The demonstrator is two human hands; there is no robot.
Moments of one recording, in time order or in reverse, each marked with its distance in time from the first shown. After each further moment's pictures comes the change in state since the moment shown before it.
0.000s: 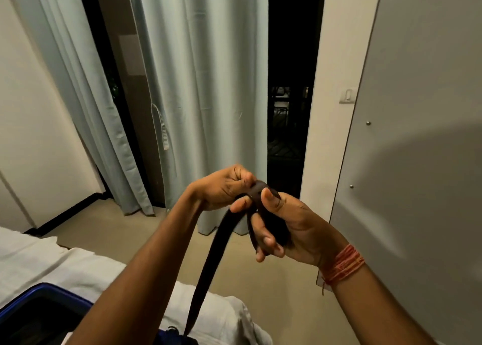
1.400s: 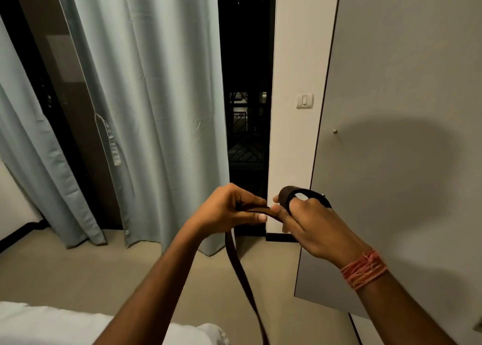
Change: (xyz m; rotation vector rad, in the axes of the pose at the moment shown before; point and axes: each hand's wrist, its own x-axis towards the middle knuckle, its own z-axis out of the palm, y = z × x) left_hand 0.058 -0.024 0.009 0.539 0.211 0.107; right_hand -0.031 -0.020 -0.079 -1.745 0.811 0.313
